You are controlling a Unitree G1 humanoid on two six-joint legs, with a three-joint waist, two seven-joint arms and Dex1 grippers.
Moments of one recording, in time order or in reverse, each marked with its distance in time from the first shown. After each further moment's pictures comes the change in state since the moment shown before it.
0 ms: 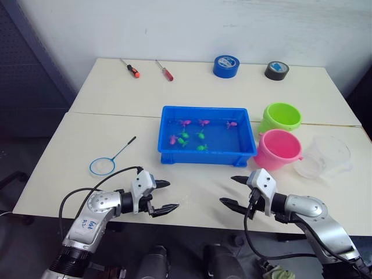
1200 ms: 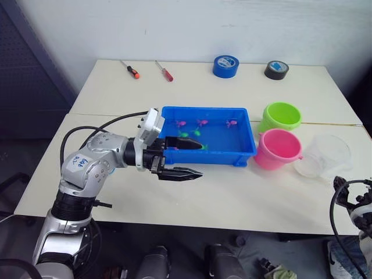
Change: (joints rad) left arm -0.492 0.029 0.048 -0.132 -0.416 0.432 -0.191; right arm 0.078 0.186 -0.780 0.050 0.184 0.236 -0.769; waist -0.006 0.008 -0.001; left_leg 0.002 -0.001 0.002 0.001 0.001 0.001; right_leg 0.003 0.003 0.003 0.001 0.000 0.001
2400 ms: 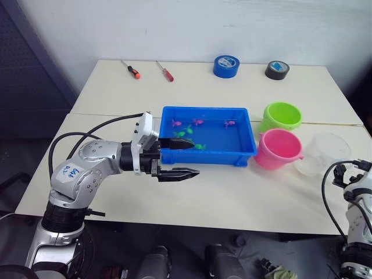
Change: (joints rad) left arm 0.067 0.041 0.043 -0.112 -0.006 0.037 0.130; right arm -0.277 -0.089 0.099 0.551 -0.177 -0.298 0.003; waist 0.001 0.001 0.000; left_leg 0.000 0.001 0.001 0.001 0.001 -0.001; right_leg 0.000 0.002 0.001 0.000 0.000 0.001
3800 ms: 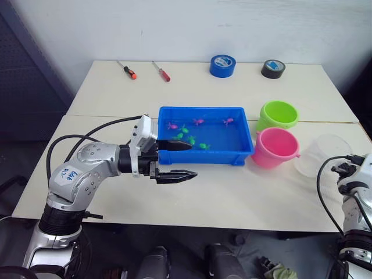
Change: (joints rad) left arm 0.029 0.020 0.000 -0.004 0.001 -0.011 0.007; right arm -0.118 -0.047 0.036 0.235 0.005 -0.133 0.102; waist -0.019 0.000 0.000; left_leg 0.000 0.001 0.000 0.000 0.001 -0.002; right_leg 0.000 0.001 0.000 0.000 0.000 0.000
